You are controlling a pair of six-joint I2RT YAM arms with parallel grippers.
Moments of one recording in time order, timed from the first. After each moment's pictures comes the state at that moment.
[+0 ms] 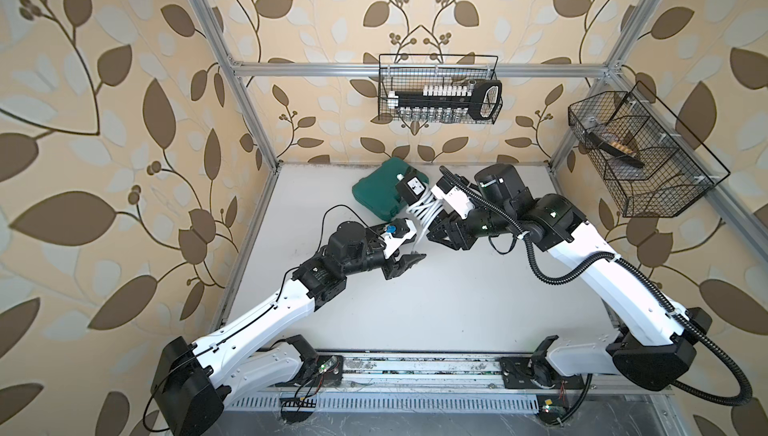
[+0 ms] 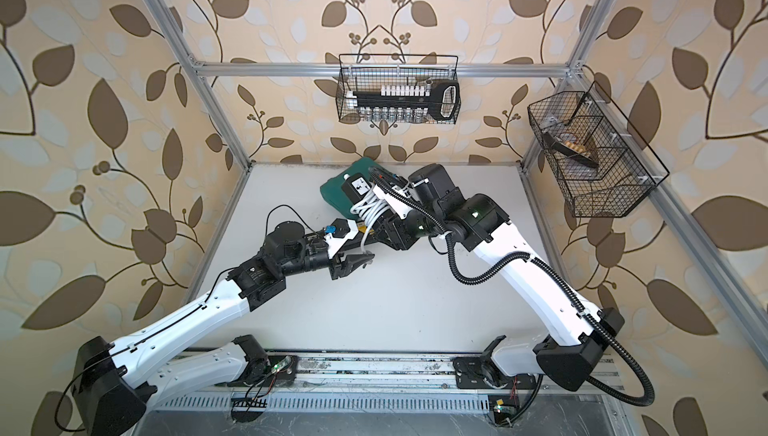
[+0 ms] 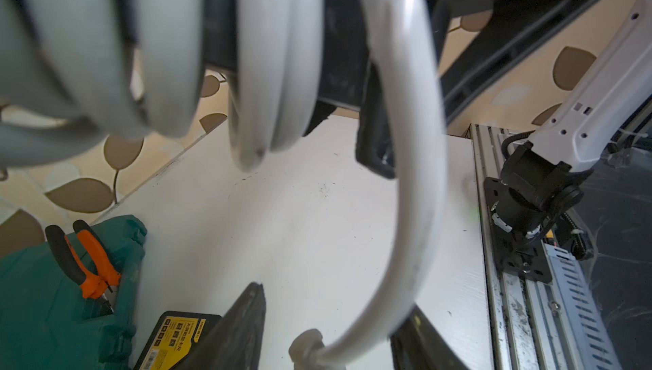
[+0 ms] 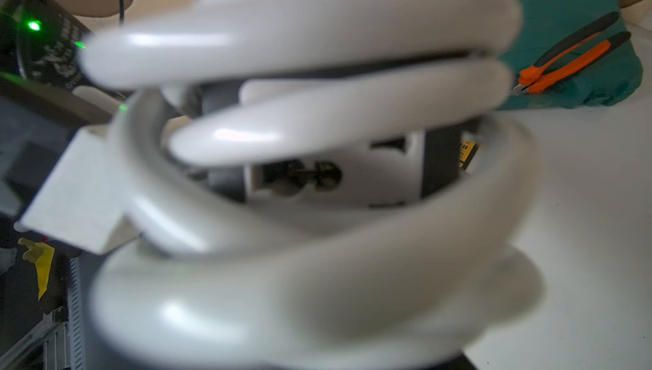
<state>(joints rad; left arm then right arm) -0.68 1.02 0.76 0.01 0.46 0.18 0.67 1.37 1.61 -1.00 -0.34 0.08</state>
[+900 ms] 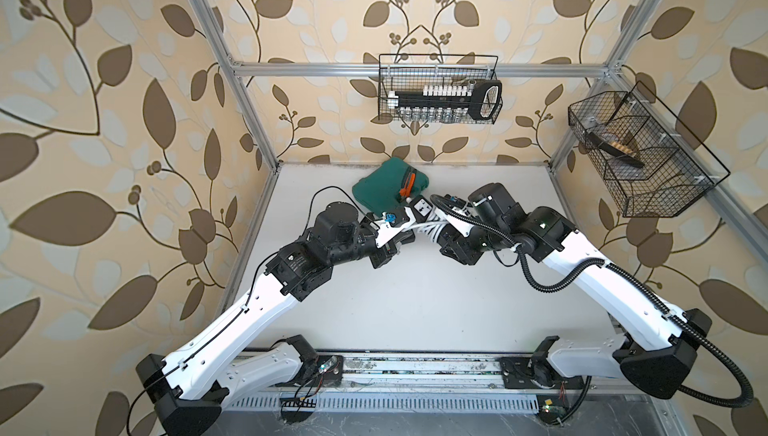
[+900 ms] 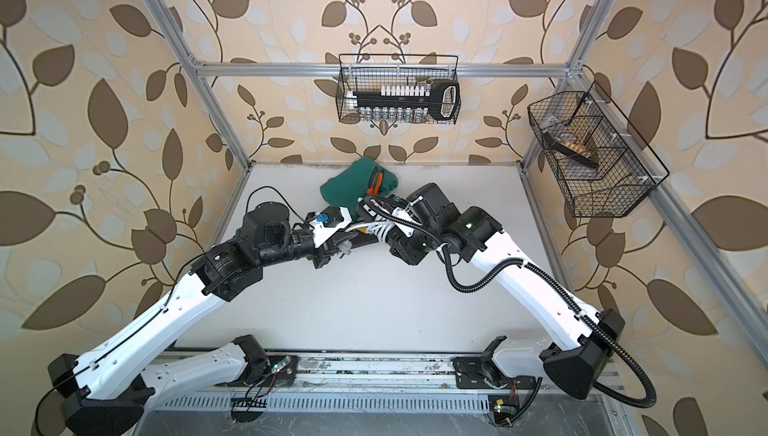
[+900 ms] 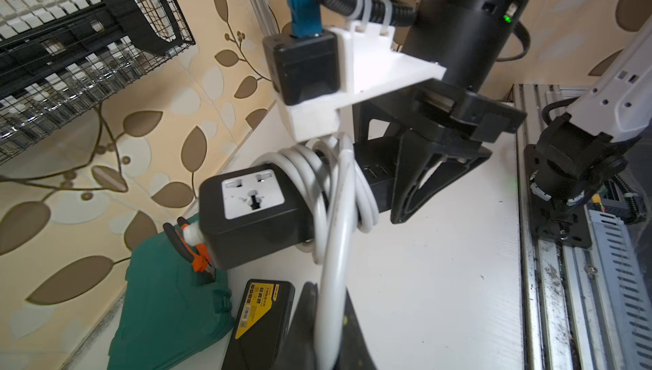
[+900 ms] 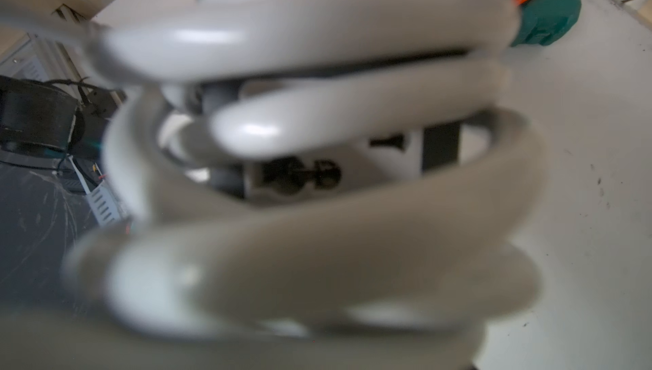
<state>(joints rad) -0.69 1.00 1.13 -0.51 0.30 0.38 0.69 1.31 1.41 -1.04 -0.14 -0.06</state>
